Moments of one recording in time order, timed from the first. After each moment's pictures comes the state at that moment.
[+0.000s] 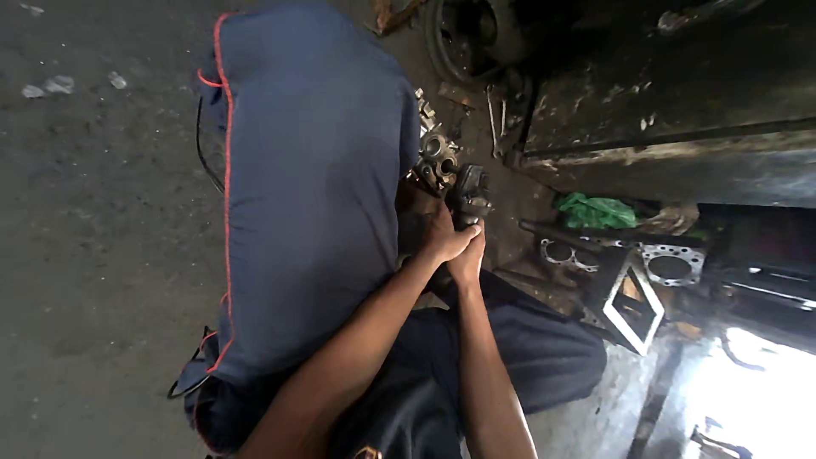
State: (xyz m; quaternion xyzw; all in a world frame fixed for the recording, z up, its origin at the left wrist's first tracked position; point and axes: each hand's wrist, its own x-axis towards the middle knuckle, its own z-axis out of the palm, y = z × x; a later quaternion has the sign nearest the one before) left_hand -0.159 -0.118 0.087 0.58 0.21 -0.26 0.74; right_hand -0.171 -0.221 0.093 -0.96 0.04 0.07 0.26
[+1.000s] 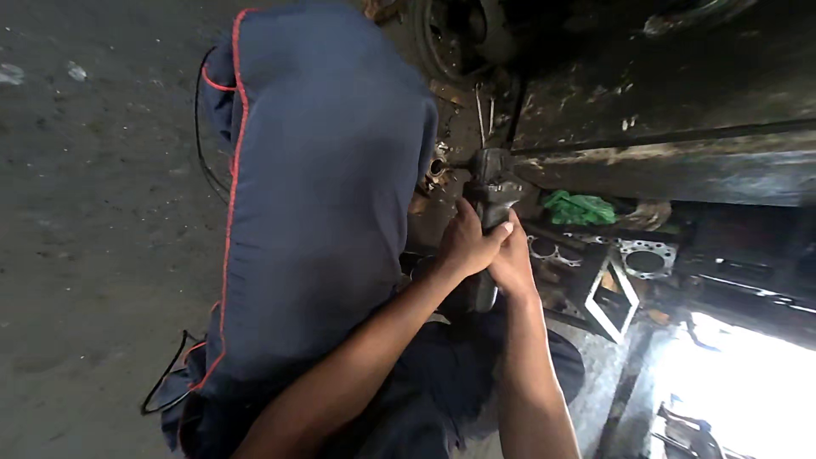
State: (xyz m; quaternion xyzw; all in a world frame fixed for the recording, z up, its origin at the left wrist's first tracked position) left_hand -0.144 -0.119 0.143 0.54 0.18 -0.25 0.78; right_hand -0.127 -0.232 0.181 -0.95 -0.02 0.17 0.27
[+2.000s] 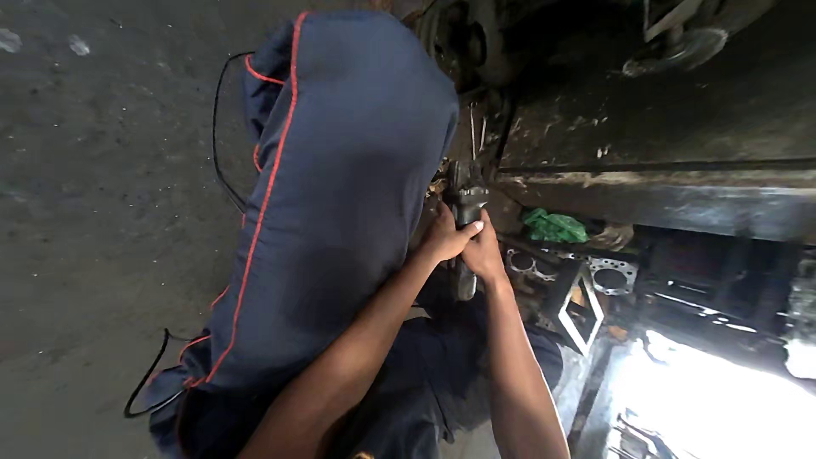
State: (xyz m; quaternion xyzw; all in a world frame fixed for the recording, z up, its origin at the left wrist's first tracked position) left_hand -0.139 -0.118 0.097 0.51 0.18 -0.25 0.80; right_hand -0.111 -0.232 0.148 -0.96 -0.01 0.23 0.16
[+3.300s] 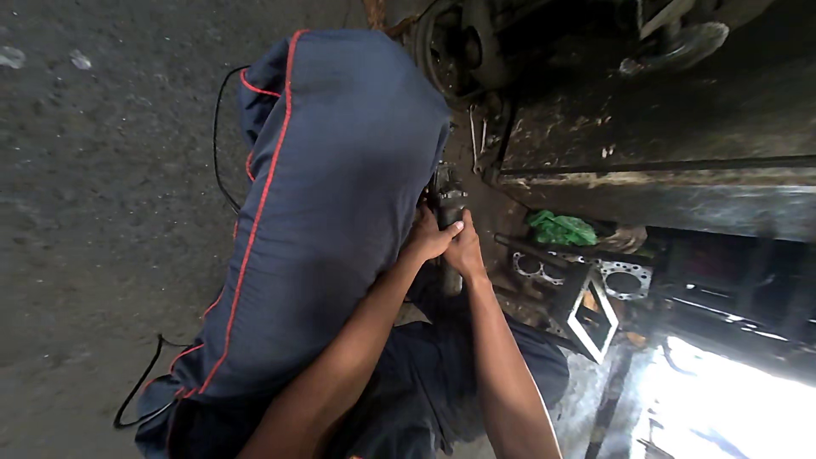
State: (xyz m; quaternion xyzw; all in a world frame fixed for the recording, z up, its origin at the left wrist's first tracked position) left_hand -0.138 -0.126 0.071 0.53 0.23 -0.27 0.77; right_hand -0.110 -0.224 0.123 -0.96 0.03 0.26 0.07
